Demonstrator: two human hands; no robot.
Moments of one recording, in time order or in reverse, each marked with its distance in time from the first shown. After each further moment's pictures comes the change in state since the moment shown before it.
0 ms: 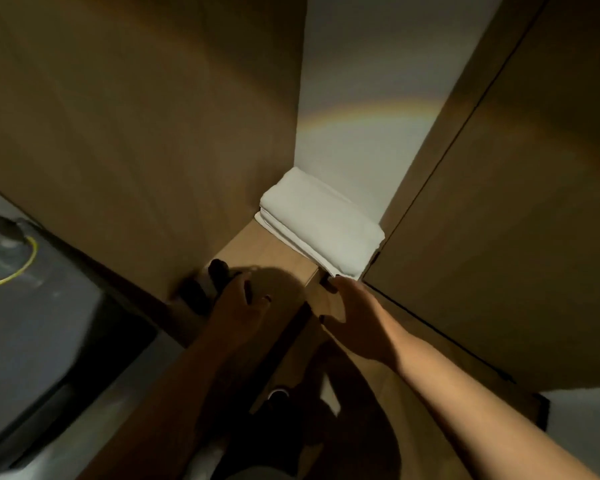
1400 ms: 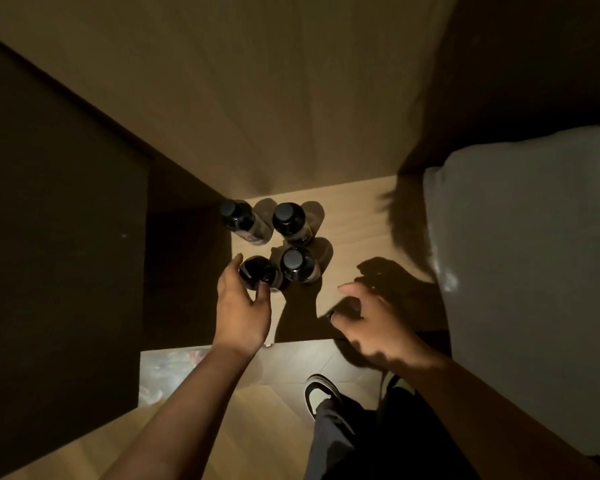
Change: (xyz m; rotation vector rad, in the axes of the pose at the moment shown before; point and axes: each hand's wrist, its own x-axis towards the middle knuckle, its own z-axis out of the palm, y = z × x) left_hand 0.233 -0.126 0.137 -0.338 0.811 -0.682; right_hand 0.389 0.107 0.164 0.012 -0.871 -0.136
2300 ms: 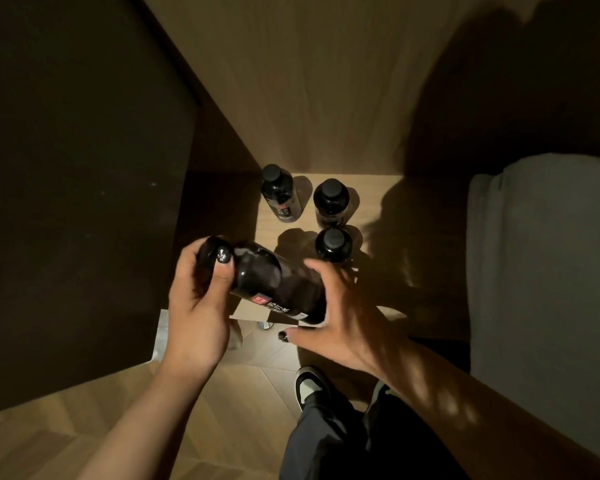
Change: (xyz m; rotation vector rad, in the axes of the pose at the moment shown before) left_hand -0.037 -0.022 -0.072 -0.495 0.167 0.160; right_hand -0.003 -0.044 0.060 -0.258 -0.035 -0.440
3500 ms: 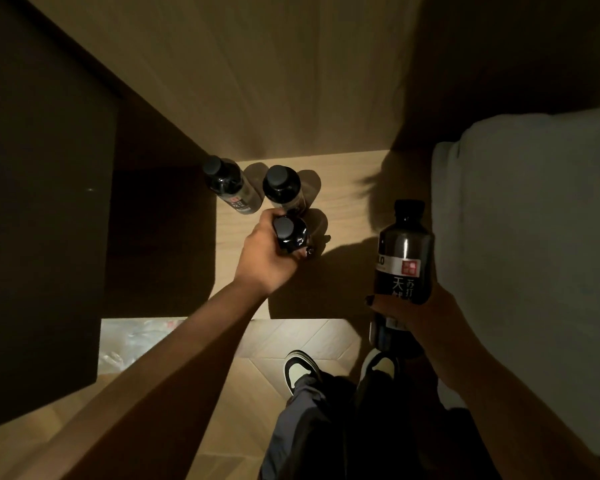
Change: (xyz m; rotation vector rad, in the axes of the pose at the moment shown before) left_hand 0.067 -0.063 0.134 0.445 -0.387 -0.059; right_hand -0.050 0.100 -0.065 0.696 0.348 0.439
